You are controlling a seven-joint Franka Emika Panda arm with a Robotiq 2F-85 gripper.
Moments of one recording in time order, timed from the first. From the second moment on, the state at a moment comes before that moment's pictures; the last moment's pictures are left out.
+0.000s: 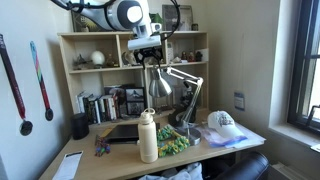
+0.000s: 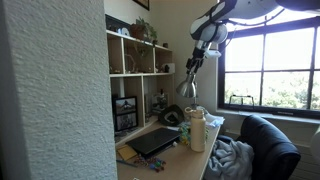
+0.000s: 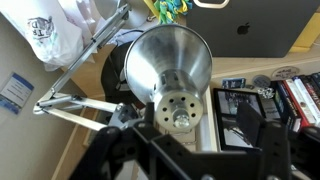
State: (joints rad) arm 0.00 0.00 -0.12 -1.73 0.18 2.24 -0.58
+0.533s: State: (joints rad) arm -0.01 0.02 -0.11 -1.70 0.18 2.24 -0.58
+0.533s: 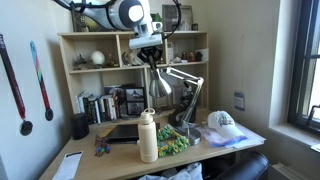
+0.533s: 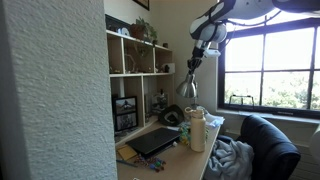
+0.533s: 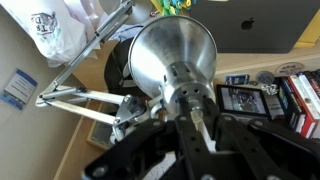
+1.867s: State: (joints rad) arm -0.03 0.04 -0.10 -1.67 0.18 2.23 -0.63
